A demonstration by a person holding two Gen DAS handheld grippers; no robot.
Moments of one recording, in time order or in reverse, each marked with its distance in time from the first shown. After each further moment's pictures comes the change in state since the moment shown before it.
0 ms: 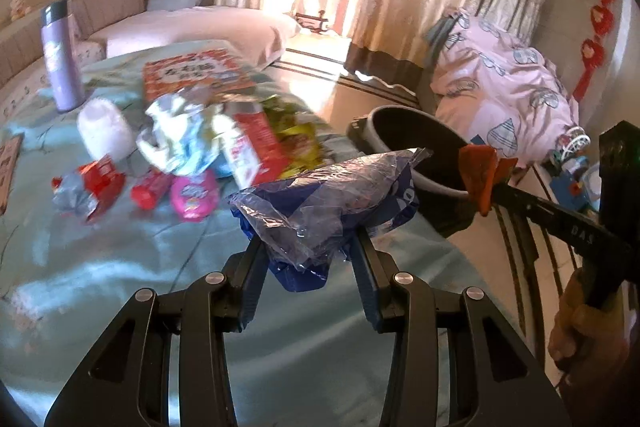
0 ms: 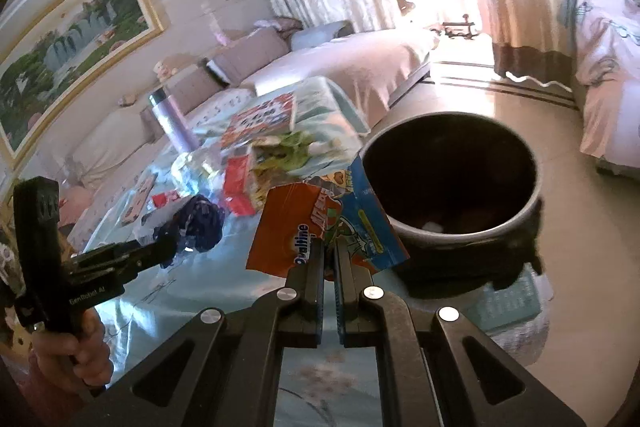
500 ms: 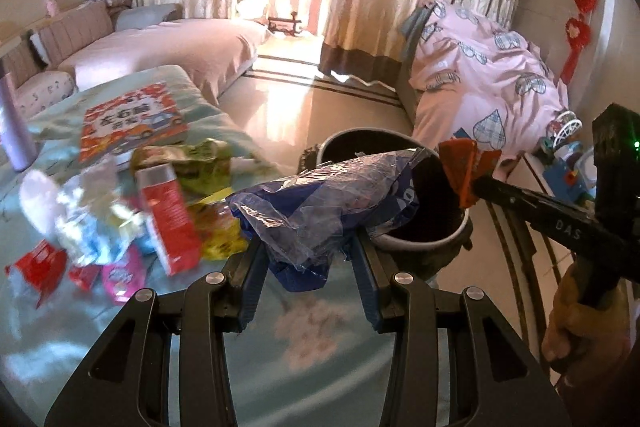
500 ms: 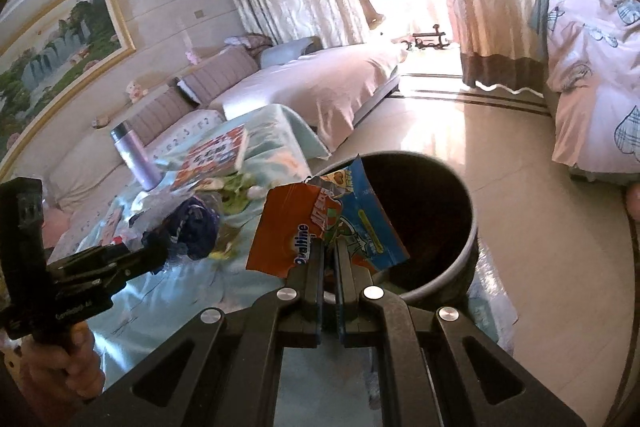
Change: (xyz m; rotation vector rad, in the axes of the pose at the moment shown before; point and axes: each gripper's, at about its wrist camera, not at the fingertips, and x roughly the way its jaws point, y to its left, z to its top) left arm 0.054 -0.061 0.055 0.091 0.012 -0.041; right arm 0.008 -0.054 0.040 0.035 -0.038 -0.088
